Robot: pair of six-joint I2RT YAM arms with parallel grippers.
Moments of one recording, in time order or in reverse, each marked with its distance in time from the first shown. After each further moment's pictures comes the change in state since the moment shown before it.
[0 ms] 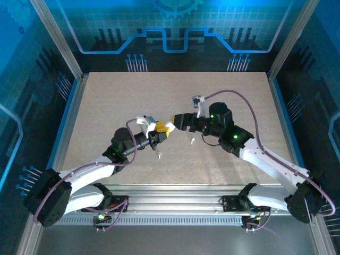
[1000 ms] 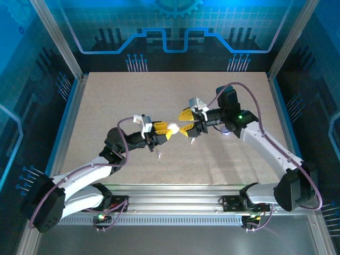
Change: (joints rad) left arm 0.000 -0.067 0.040 0.083 0.216 -0.089; right arm -0.217 0.177 0.214 -0.320 -0.802 -1.091
